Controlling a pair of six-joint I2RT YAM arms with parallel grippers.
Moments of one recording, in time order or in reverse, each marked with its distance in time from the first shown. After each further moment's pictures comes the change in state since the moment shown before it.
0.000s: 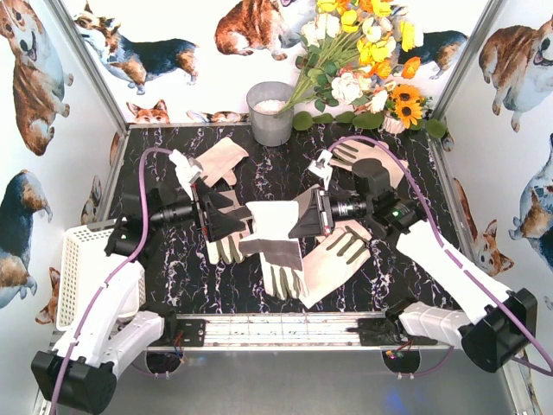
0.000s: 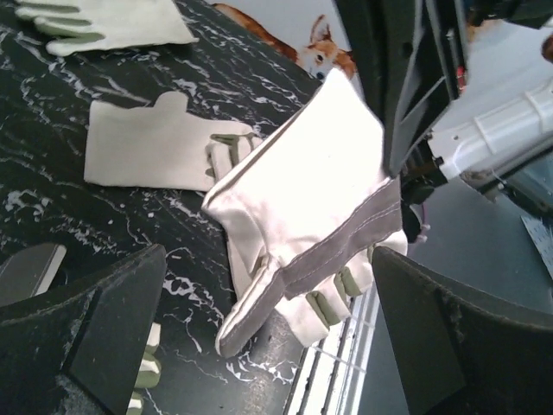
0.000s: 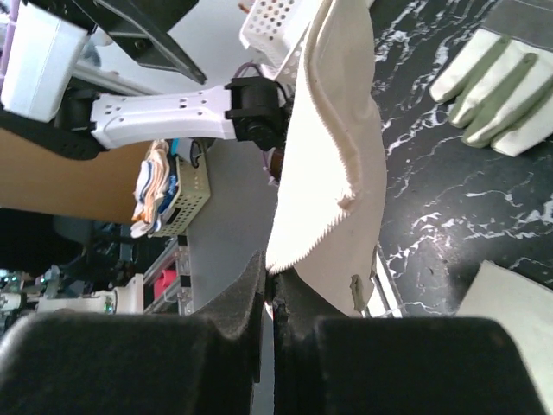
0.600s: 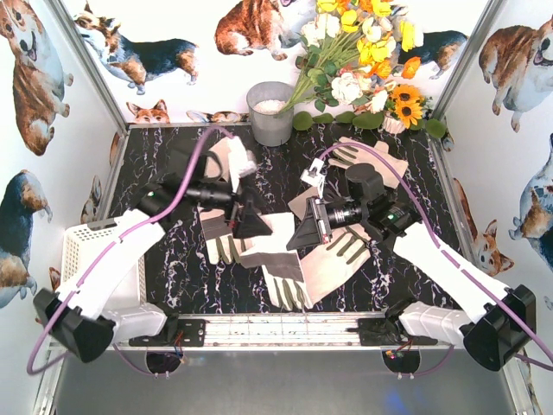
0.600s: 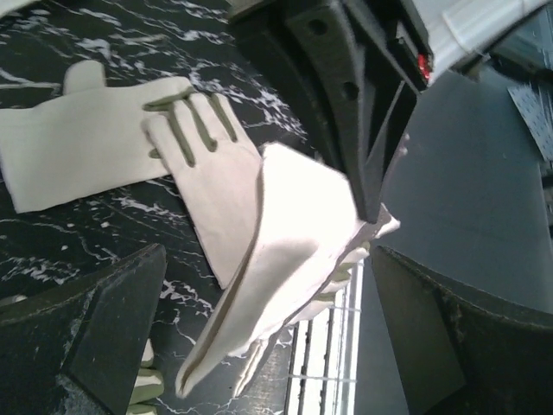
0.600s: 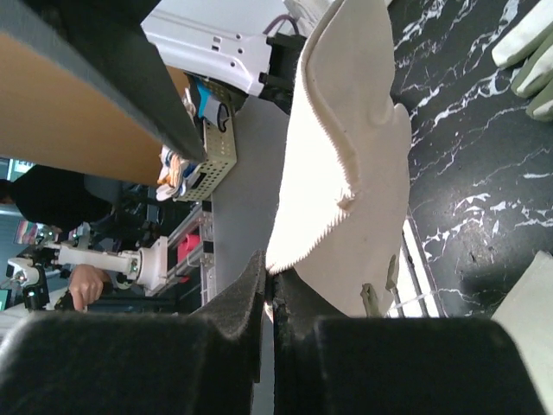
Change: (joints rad) left arm -0.296 0.310 0.444 -0.424 -0.062 0.334; right arm 0.045 -0.019 -0.048 0.055 -0.094 0.042
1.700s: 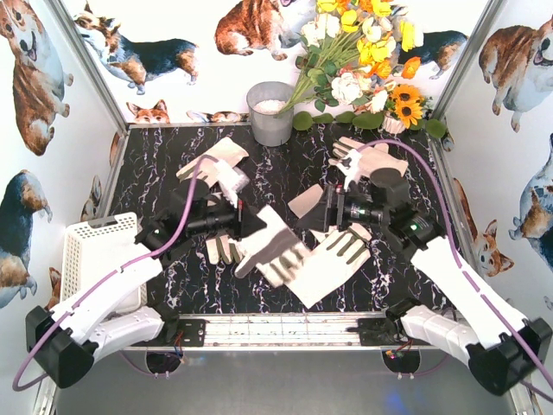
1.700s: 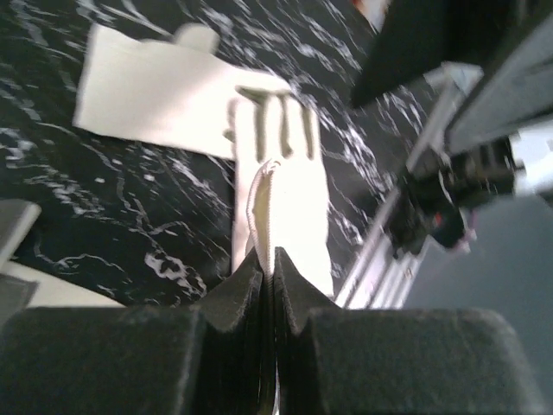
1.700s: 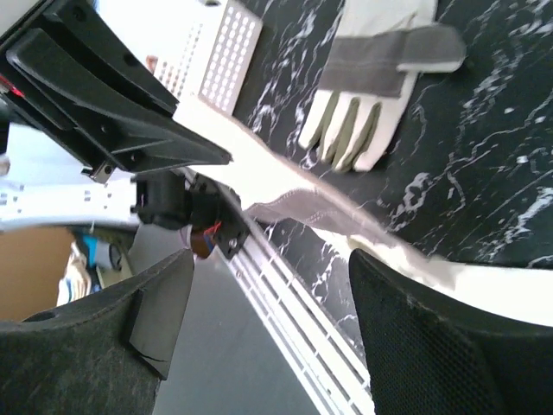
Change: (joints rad) left arm -0.133 -0.160 -0.356 0.298 -0.381 -0.307; right arm -0.083 -0.122 -0.018 -0.127 0.415 -0.022
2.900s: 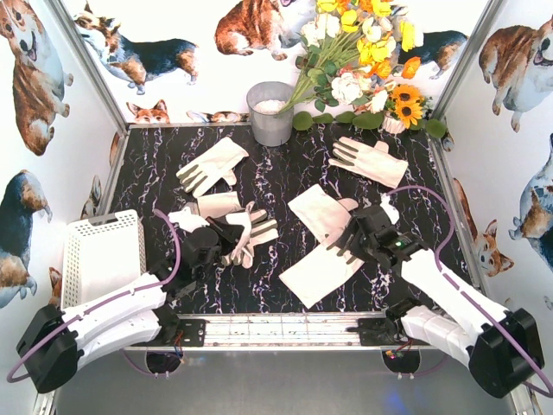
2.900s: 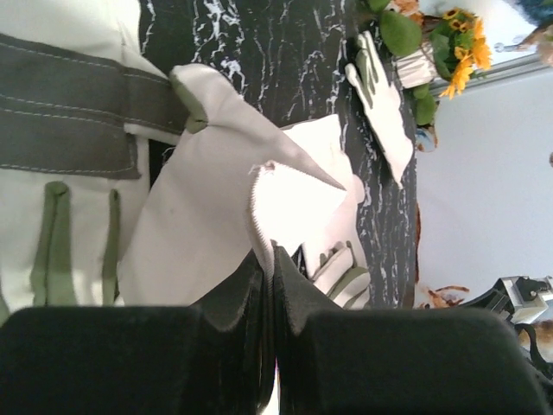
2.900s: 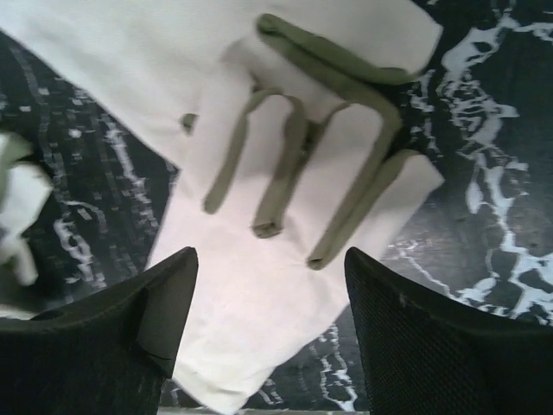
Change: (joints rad) left arm -0.170 -0.136 -0.502 0.388 -0.994 -0.936; right arm -0.017 -0.052 -0.349 -0.189 0.795 0.357
